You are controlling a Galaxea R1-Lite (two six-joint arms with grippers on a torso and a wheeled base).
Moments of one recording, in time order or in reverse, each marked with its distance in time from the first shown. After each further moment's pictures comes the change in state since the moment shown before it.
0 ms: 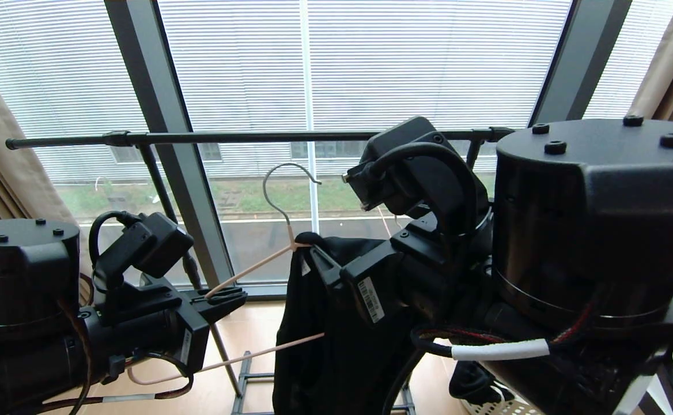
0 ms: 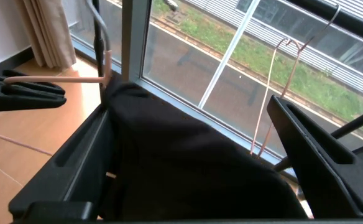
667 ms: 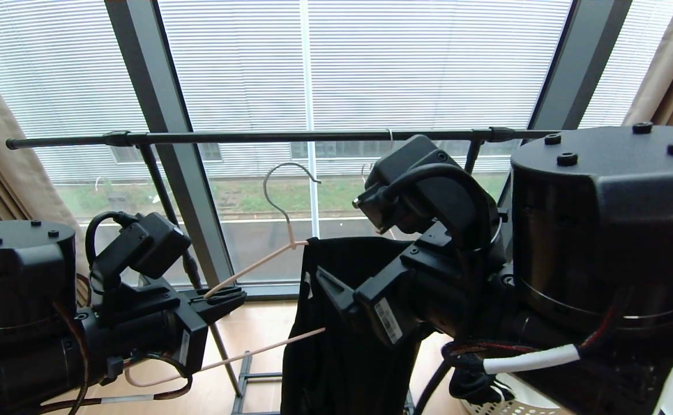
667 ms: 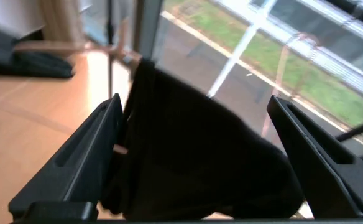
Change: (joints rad) left arm 0.001 -0.005 0.014 -0.017 -0.004 0.003; right arm -0.038 -0.049 0.024 0.114 0.158 -0.020
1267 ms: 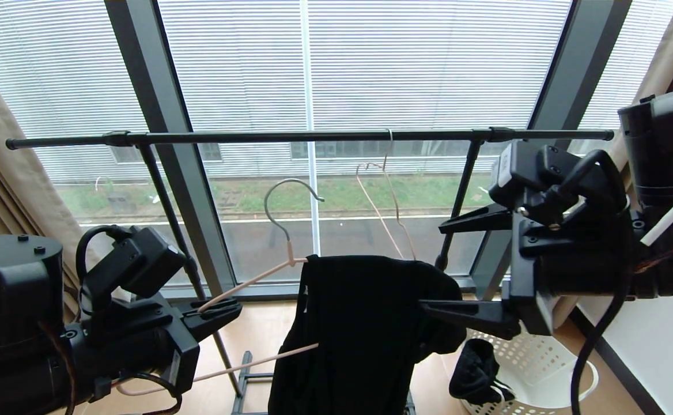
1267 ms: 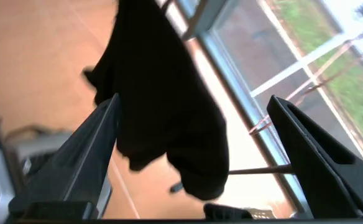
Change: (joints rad) left arm -0.007 -0.034 0.044 0.000 -0.007 0.055; right arm -0.421 -0.159 -0.046 0.437 0.720 -0.367
